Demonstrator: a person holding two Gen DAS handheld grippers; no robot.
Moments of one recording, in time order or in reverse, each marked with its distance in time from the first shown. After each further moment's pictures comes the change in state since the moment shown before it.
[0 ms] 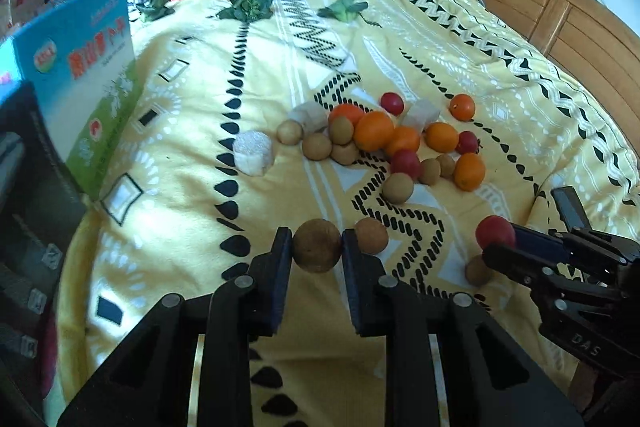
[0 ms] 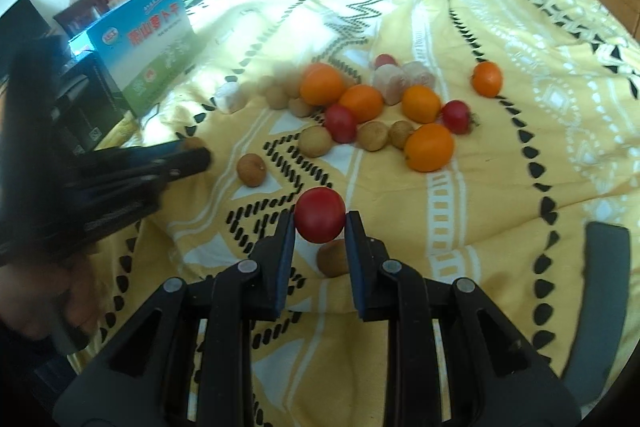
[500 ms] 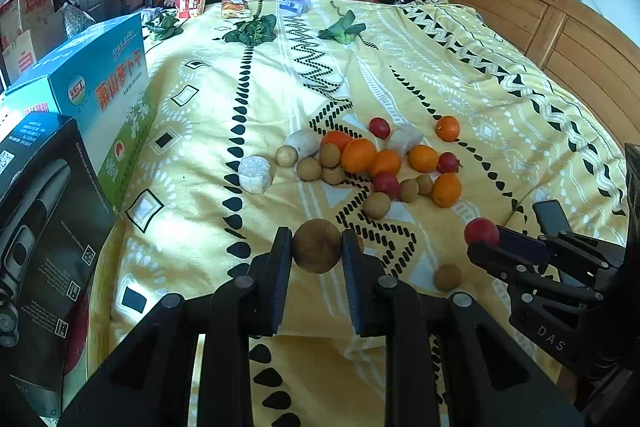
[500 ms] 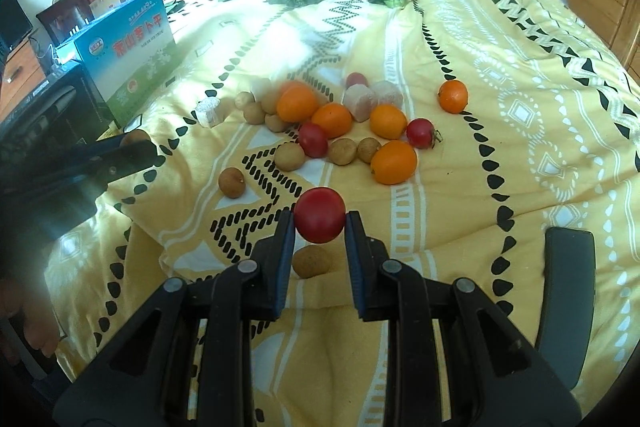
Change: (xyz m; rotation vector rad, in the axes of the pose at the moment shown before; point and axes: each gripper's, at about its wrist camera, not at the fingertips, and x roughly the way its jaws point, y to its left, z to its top) left arm -0.037 -0.011 0.008 -0.004 -0.047 0.010; right arm -0.018 0.002 0.005 -0.002 -0.019 -0.083
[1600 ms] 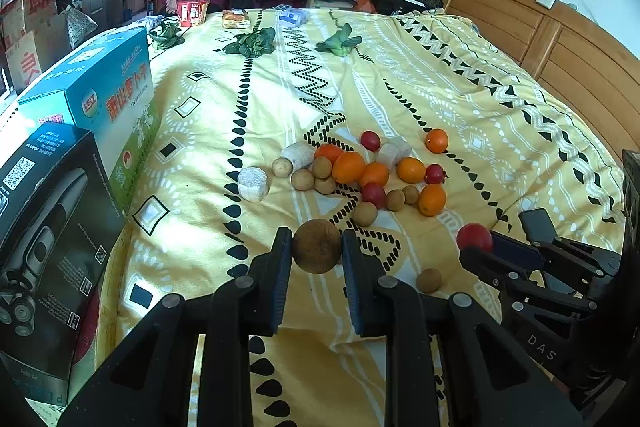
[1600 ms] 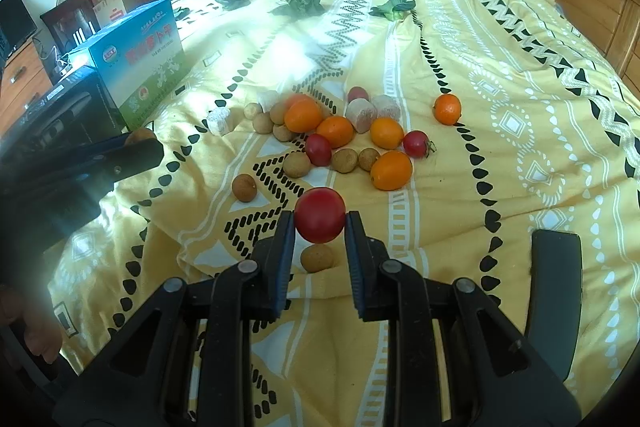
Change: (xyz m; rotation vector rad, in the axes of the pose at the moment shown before) left arm -0.021 -0.005 0.003 -0.015 -0.030 -0.007; right arm -0.018 0.006 0.002 -0.012 -0.029 -0.005
